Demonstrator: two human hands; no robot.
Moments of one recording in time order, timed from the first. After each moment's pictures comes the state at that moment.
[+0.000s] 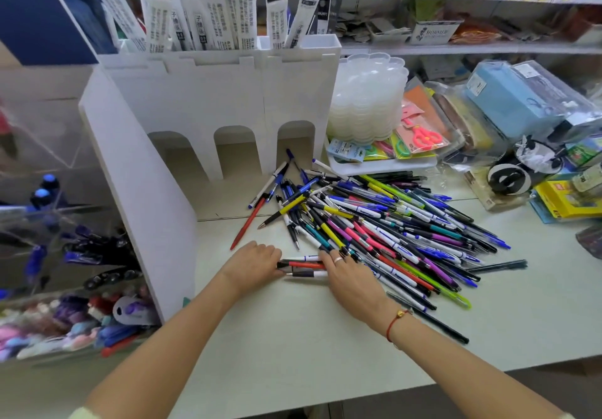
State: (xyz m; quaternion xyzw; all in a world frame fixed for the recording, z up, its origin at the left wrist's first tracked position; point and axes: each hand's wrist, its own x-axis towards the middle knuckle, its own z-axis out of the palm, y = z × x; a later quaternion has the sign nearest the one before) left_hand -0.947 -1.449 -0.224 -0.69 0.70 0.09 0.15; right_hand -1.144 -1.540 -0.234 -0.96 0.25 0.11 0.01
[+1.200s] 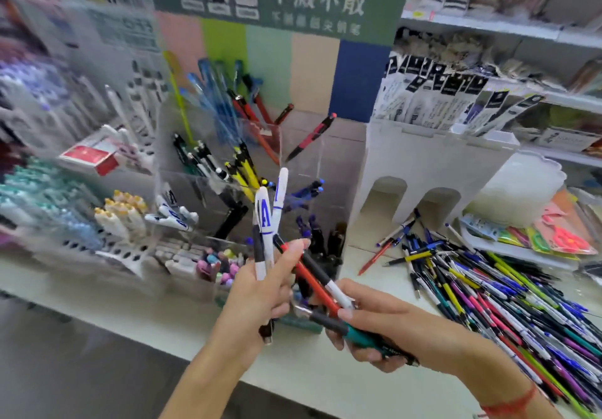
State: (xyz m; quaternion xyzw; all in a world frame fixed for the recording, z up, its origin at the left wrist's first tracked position) left_hand -0.930 -1.212 -0.032 -0.58 0.06 0.33 -0.74; right_hand -1.034 -1.375 -0.018 -0.60 0.10 0.28 0.74
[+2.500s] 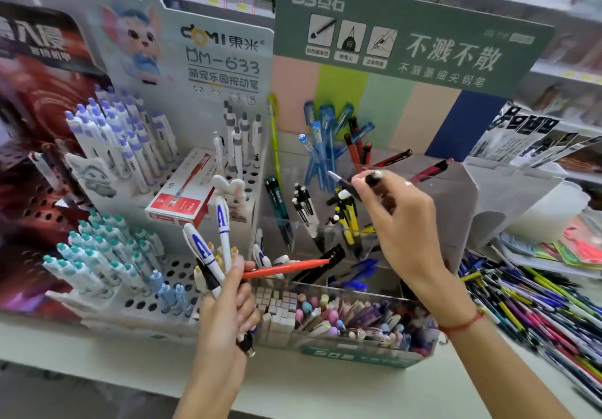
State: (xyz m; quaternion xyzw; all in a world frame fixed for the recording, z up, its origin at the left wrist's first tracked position) left_hand -0.769 -1.076 -0.054 -0.45 -0.08 0.29 -0.84; right_hand -0.834 -1.266 0.021 -0.87 0.18 -0.37 0.26
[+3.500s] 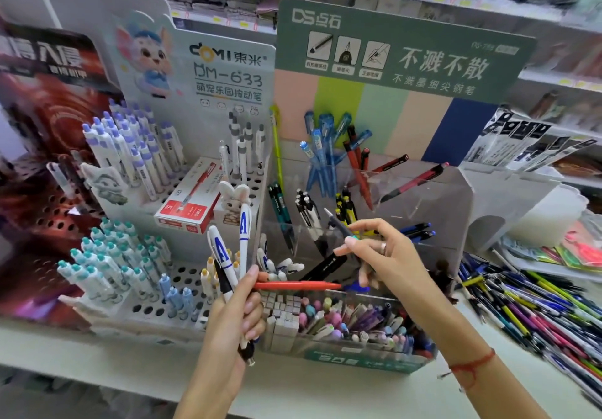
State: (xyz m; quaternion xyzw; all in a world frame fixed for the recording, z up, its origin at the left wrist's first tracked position) left_hand -0.771 -1.067 -0.054 -0.45 -0.04 0.35 -0.82; right_hand -0.859 -1.252 -0.002 -0.73 0.26 -0.15 0.61
